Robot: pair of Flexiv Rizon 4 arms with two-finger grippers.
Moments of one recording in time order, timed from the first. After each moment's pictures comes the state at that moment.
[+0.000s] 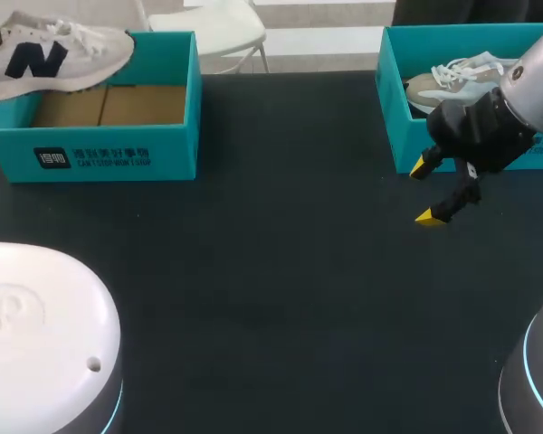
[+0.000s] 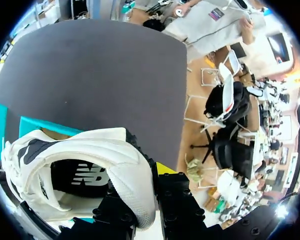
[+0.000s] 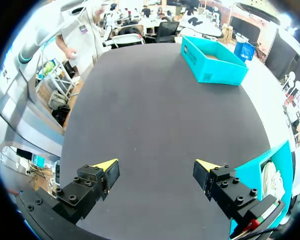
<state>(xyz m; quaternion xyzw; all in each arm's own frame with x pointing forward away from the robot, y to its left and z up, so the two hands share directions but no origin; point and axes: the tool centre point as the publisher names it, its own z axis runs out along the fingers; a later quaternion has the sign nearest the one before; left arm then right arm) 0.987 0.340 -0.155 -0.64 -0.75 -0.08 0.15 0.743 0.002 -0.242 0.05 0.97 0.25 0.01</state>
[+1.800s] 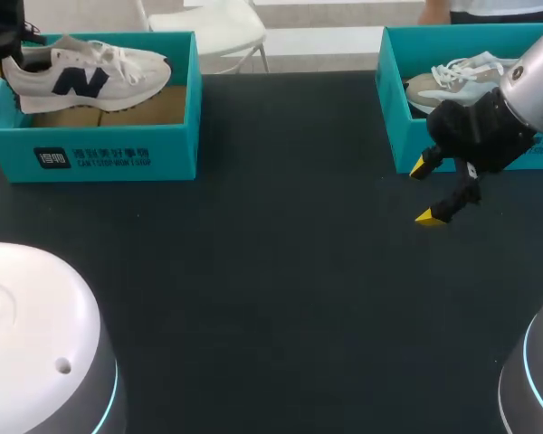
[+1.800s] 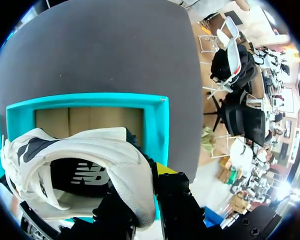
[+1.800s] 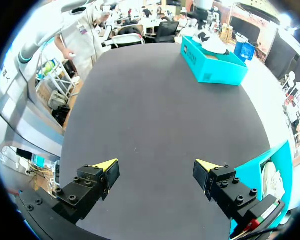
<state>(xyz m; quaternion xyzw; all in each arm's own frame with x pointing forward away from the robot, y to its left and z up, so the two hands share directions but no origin) 1.066 0.298 -0.237 -0.69 -0.71 -0.14 0.07 0.743 0.002 -0.242 0.05 0.97 0.25 0.01</state>
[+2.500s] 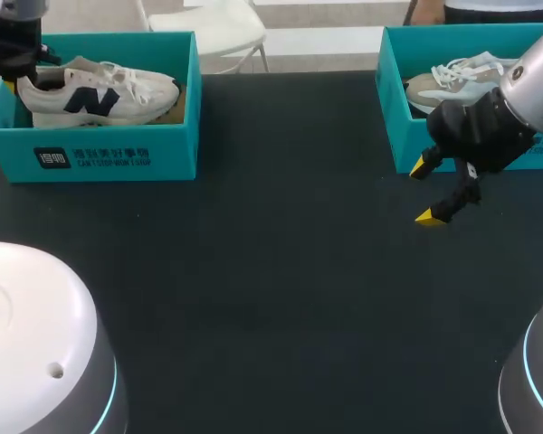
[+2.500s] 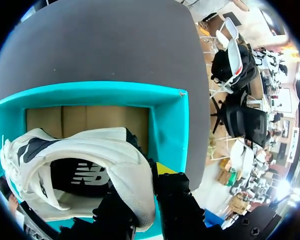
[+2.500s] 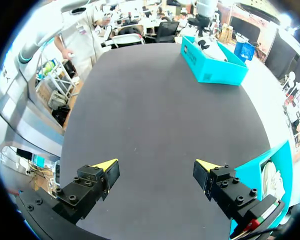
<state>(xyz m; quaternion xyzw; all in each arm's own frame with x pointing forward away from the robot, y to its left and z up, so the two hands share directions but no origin) 1.070 0.293 -0.283 -0.69 -0.71 -0.15 0.09 0.743 0.002 -0.242 0.05 0.97 0.25 0.01</state>
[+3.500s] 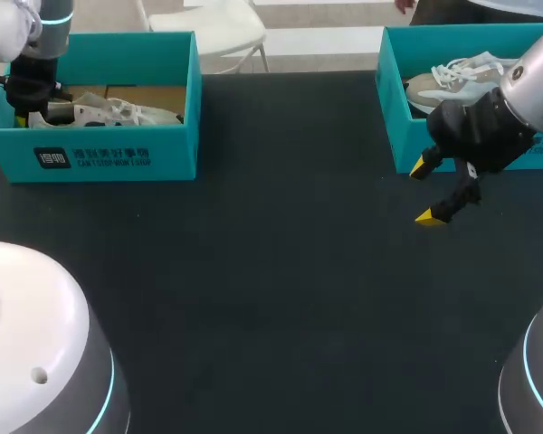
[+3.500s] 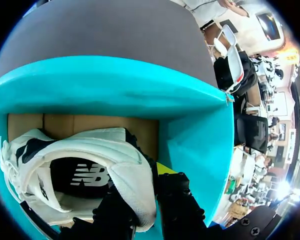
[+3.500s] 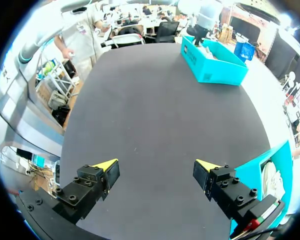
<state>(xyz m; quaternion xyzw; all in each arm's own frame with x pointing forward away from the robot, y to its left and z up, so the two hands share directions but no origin) 1.054 0.295 -0.354 -0.68 -0.71 -0.13 0.14 0.743 0.002 -0.242 0.05 0.97 0.25 0.01</state>
